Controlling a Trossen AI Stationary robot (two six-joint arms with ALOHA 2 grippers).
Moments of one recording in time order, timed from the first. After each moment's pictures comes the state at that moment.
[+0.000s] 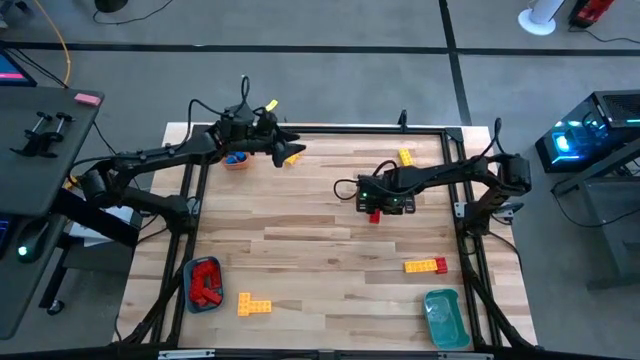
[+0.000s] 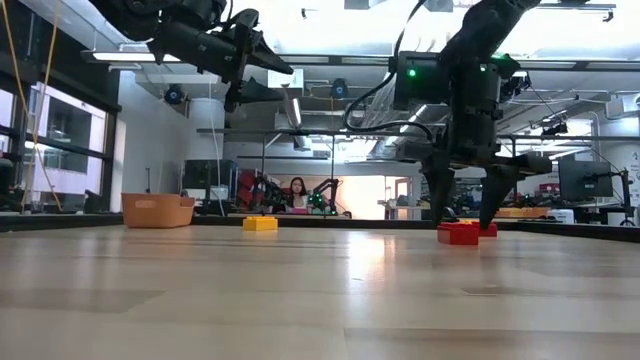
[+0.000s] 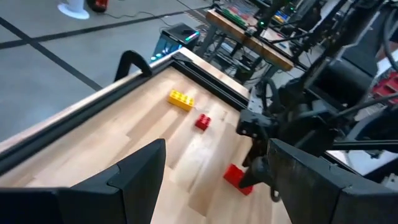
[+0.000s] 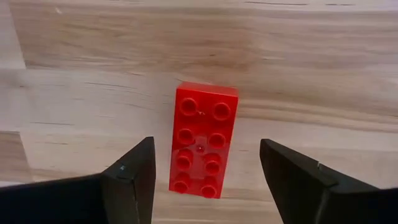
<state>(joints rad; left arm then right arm) 0.56 1.28 0.85 0.12 0.32 -0.36 -0.16 1.65 0.95 -0.73 0.00 1.40</state>
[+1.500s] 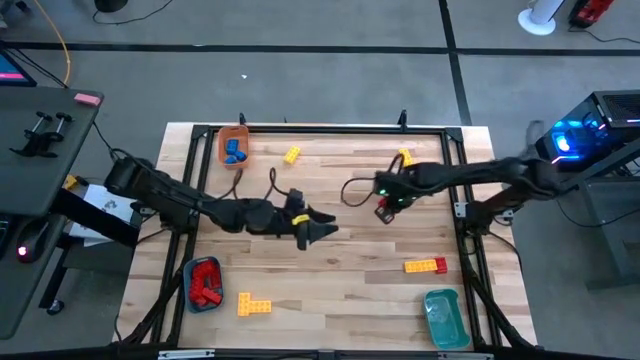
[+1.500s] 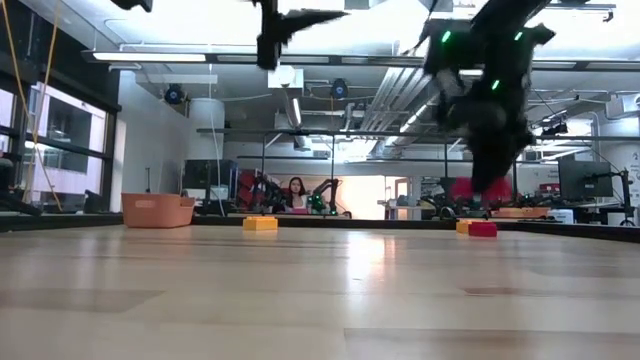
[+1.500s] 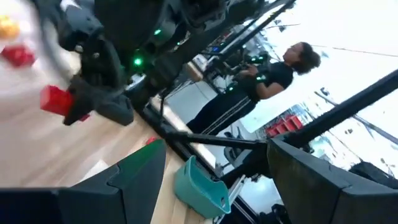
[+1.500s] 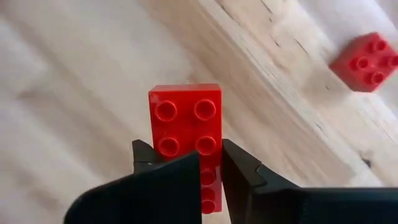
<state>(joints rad) -0.23 1.53 0.85 0.64 -0.28 -0.86 -0.14 1.43 0.90 -0.87 0.11 0.62</state>
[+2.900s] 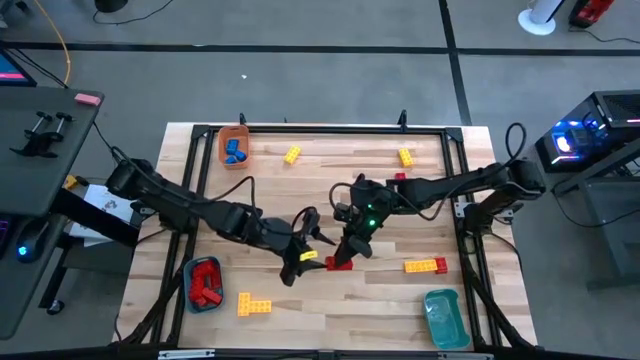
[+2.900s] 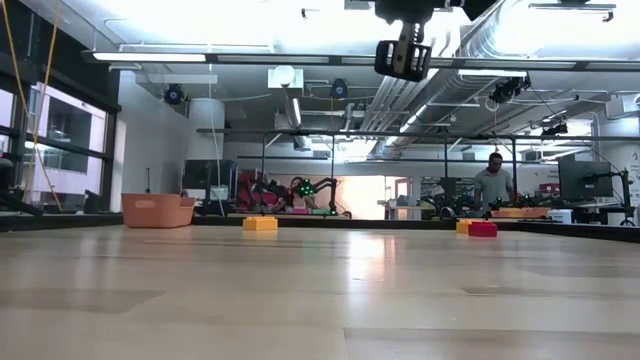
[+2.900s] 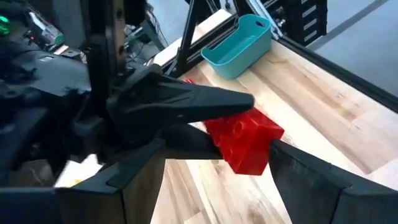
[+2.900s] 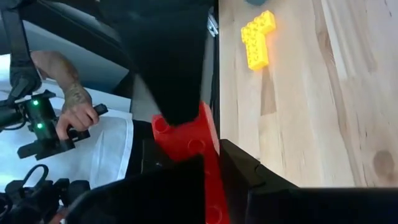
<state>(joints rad) -0.34 1.56 1.21 -0.14 -0.19 0.44 0.08 1.56 1.13 -0.14 -0.62 0.72</state>
